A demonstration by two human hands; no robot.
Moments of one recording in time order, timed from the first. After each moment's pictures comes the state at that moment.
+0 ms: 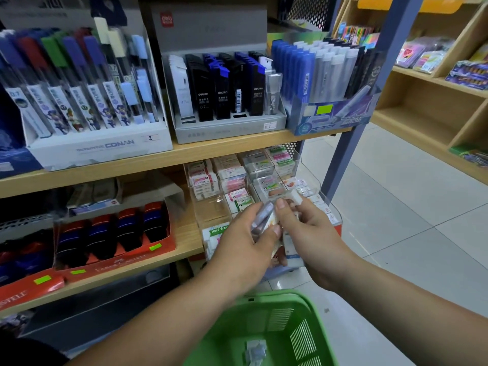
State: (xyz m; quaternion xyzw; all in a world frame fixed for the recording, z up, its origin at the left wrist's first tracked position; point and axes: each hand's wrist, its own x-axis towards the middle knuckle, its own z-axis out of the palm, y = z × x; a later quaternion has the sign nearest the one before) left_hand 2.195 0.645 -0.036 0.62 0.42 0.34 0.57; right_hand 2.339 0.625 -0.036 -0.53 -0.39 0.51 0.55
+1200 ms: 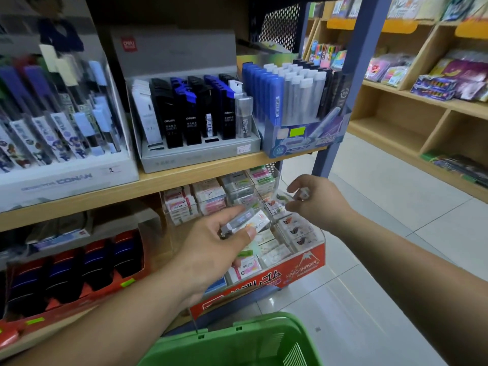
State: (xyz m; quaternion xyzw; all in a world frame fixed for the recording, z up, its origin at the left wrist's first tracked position) left_hand 2.191 0.692 -0.020 0.60 0.46 0.31 0.59; right_hand 2.434 0.704 -0.009 -0.78 -0.54 0.18 0.27
